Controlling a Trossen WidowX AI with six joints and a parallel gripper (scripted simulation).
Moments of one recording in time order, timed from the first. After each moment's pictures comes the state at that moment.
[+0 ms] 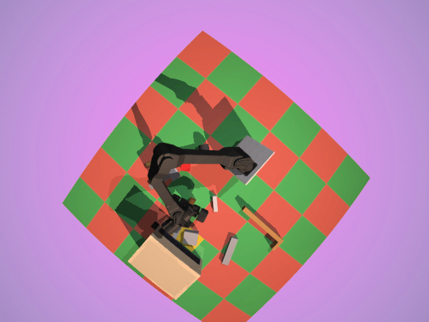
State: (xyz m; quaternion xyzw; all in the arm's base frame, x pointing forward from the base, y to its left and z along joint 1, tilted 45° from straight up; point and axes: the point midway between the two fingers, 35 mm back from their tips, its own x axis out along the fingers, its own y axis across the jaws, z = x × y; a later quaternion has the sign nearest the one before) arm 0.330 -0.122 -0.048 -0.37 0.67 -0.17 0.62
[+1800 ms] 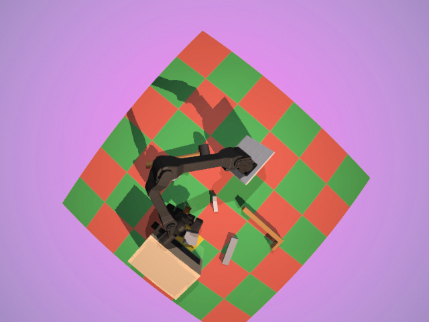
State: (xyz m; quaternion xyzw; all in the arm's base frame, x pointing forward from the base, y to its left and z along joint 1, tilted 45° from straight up) arm 0.382 -0.111 -0.054 -0.37 0.67 -0.17 0.62
